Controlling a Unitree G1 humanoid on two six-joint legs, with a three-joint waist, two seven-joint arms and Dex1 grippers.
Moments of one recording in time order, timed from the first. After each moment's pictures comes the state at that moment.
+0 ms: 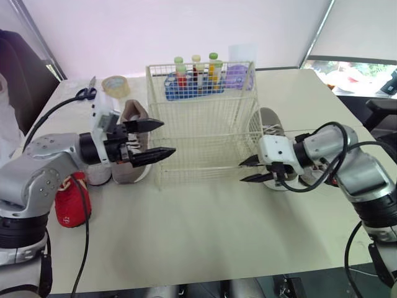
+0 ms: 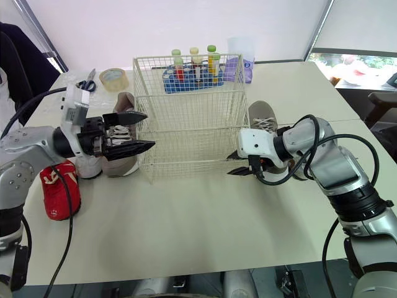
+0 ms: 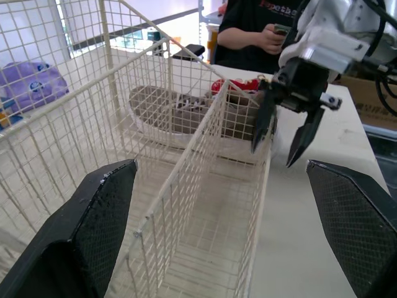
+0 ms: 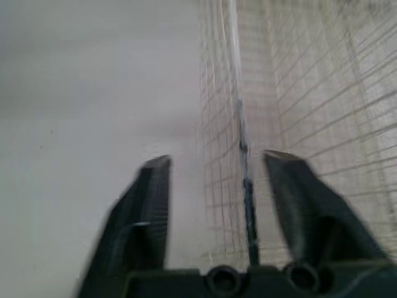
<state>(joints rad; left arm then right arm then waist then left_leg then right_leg) -0.48 0.80 0.17 -0.32 -0.81 0.72 -0.97 -0.66 -0.89 0.20 -0.22 0.16 0.40 1.35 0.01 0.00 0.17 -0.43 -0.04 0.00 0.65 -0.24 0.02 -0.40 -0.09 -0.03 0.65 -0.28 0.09</state>
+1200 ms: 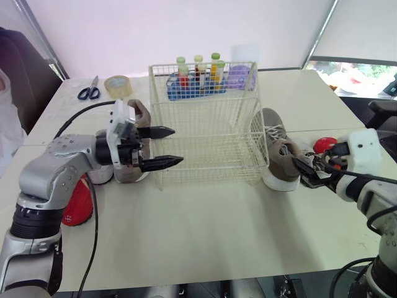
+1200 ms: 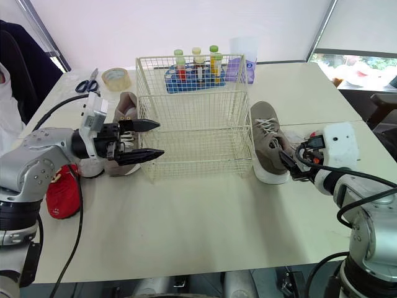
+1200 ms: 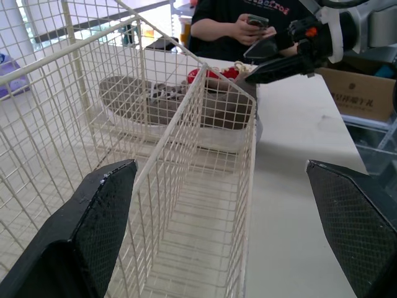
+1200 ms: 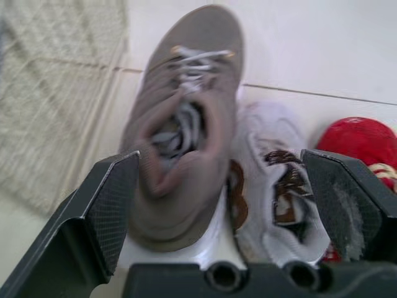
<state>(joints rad) -0.55 0.75 0.06 -0.21 -0.72 0.65 -1.08 -0.27 -0.51 -0.51 -0.81 0.28 1.45 0.39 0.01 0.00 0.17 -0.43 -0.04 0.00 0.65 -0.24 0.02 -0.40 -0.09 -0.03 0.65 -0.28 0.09</state>
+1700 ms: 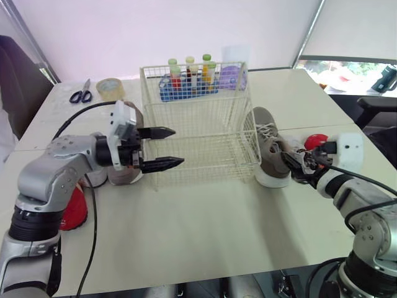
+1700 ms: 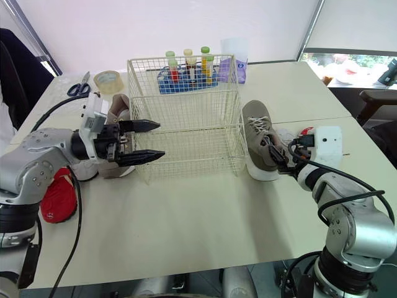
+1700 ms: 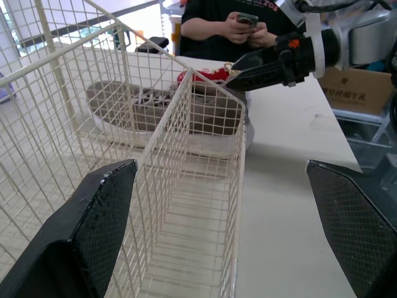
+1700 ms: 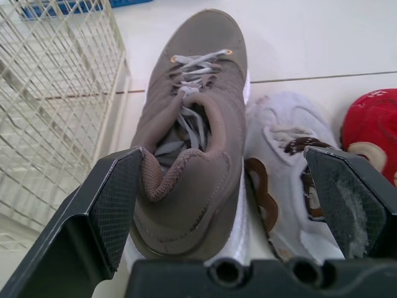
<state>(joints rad) -0.52 0.76 0.07 -0.25 -0.73 0.65 -1.06 -0.29 -0.32 -0.49 -0.74 0.31 1.34 0.31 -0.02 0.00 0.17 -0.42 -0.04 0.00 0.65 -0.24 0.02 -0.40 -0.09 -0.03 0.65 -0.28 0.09</state>
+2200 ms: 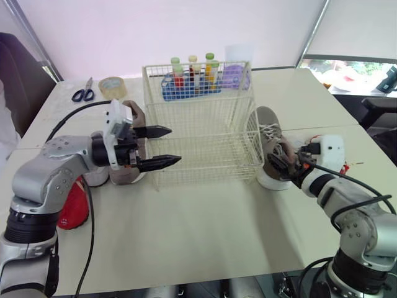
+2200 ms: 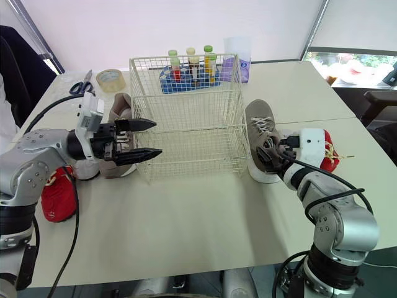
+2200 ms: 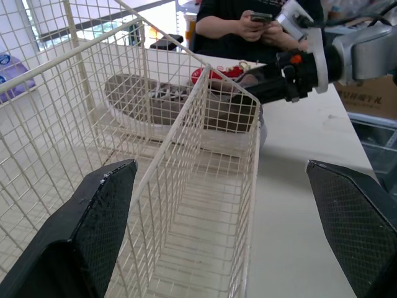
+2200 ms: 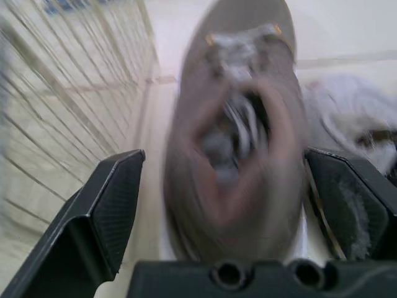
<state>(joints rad) -0.52 0.76 0.09 -0.27 -0.73 0.67 -1.04 -0.26 -0.29 -0.42 -0.66 0.34 1.31 0.22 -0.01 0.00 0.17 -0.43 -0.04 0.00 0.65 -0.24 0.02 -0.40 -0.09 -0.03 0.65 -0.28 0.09</state>
